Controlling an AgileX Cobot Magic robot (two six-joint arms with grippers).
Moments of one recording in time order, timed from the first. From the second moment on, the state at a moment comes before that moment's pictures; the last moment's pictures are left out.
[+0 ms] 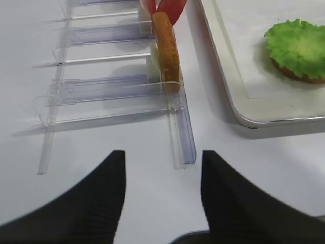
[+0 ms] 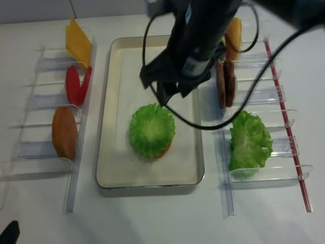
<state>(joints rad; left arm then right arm) -0.07 -0.02 -0.48 0.02 1.18 -0.02 0.65 1.67 -1.58 0.31 1.23 0.08</state>
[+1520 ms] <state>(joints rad) -0.07 -0.02 -0.48 0.02 1.18 -0.02 0.12 0.21 -0.69 0.05 1.28 -0.06</state>
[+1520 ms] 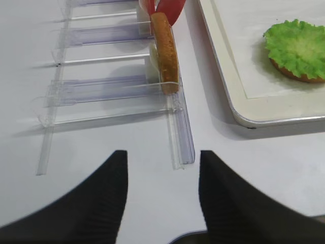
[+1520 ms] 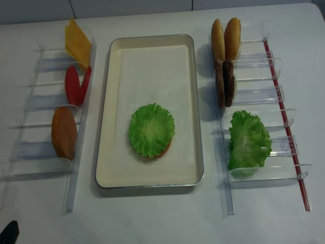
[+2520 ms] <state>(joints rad) -0.07 -0.02 -0.48 0.02 1.18 -0.02 -0.05 -0.02 -0.47 0.23 1.15 -0.23</state>
